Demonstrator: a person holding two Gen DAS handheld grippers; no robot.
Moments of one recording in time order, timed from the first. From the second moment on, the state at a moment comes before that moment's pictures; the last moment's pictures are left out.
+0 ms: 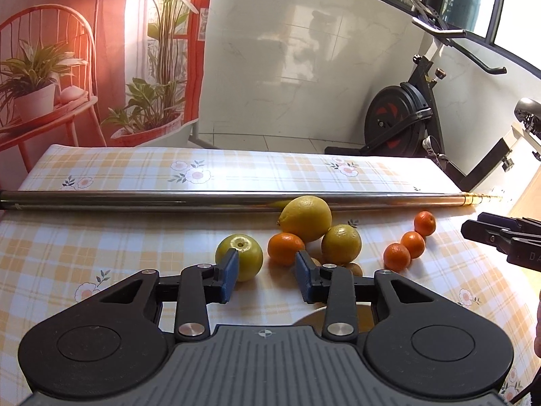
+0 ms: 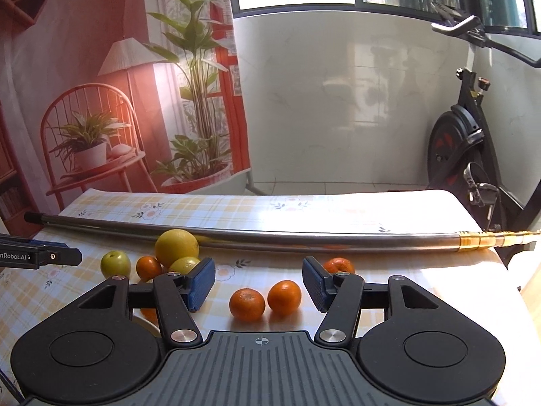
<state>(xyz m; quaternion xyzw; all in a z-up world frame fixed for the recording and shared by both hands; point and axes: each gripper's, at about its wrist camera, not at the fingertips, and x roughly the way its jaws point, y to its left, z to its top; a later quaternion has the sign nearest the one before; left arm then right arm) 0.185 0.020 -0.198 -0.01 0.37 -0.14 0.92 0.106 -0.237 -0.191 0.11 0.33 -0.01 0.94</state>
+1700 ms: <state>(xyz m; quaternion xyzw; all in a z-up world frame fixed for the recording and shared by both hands) 0.207 -0.015 -0.229 -0.03 0.41 -0.15 0.90 0.109 -0.259 -0.247 0.15 0.34 0.00 0.93</state>
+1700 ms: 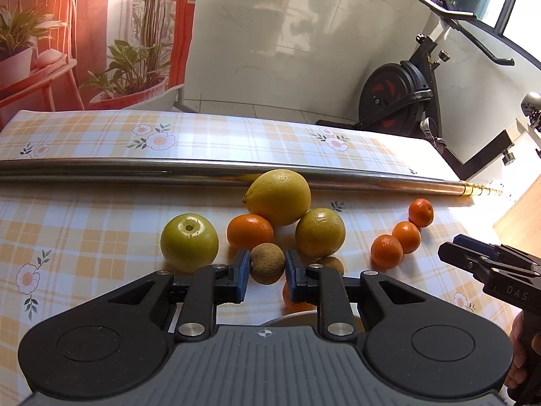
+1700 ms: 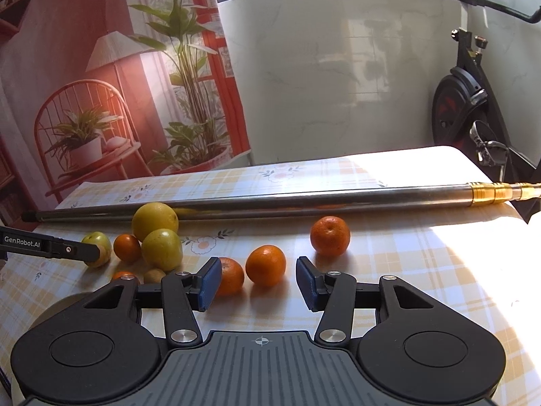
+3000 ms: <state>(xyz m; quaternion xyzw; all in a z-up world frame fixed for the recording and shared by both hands) 0.139 0.005 -0.230 0.00 0.35 -0.13 0.93 0.138 -0.209 -0.290 0.09 0.33 -0.01 0.94</state>
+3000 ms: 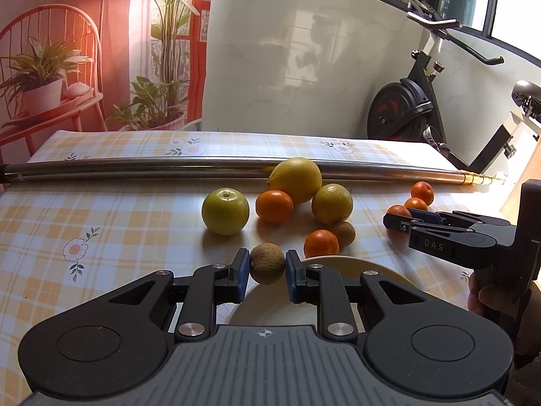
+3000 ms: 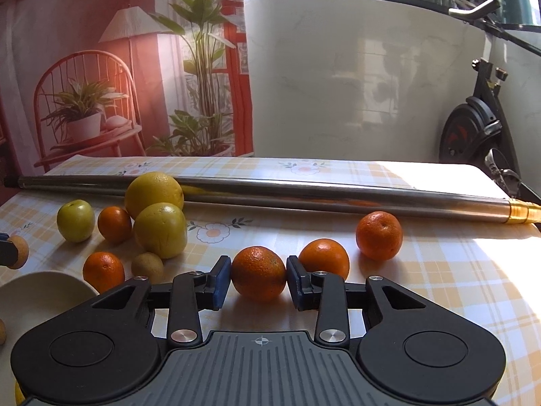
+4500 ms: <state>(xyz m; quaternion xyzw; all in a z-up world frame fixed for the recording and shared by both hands) 0.123 0.006 -0.237 -0.01 0.37 -0.15 0.92 0.097 -0.144 -0.232 0.09 0.37 0.11 0.92</state>
